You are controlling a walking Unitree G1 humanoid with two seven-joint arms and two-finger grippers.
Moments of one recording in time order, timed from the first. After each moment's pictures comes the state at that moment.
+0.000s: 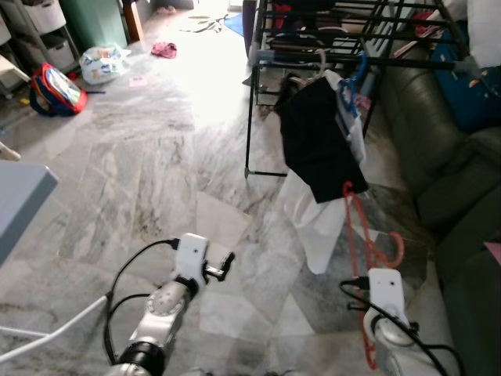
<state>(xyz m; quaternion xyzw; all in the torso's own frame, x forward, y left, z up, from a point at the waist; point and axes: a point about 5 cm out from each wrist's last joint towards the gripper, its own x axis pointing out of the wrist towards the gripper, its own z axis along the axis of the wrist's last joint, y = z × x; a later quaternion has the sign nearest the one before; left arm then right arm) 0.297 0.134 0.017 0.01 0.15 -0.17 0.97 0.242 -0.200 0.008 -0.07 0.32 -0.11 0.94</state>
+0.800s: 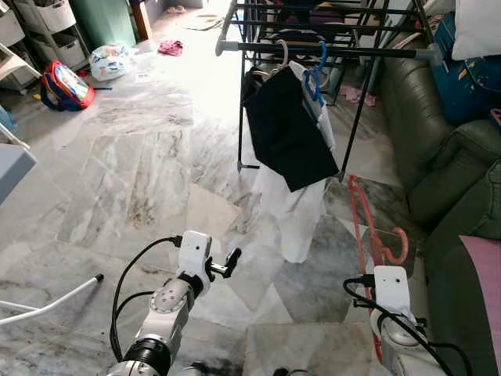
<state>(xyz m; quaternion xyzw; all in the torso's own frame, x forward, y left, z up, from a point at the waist) 0.297 0.119 0.020 -0.03 0.14 -0.20 0.97 0.240 -0.209 0.012 -0.09 0.31 -0.11 0.94</state>
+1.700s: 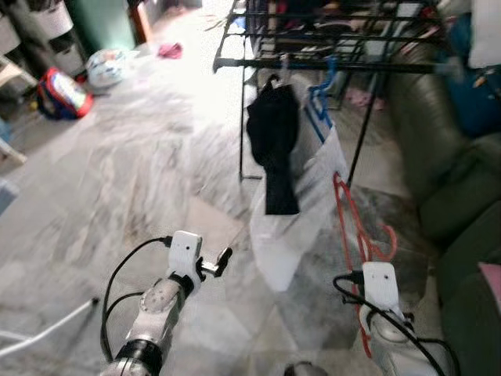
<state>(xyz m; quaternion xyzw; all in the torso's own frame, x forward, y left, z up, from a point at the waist) 0.295 0.105 0.021 -0.04 0.13 -0.23 0.96 0.243 -0.213 0.011 -0.10 0.30 -0.12 0.94</state>
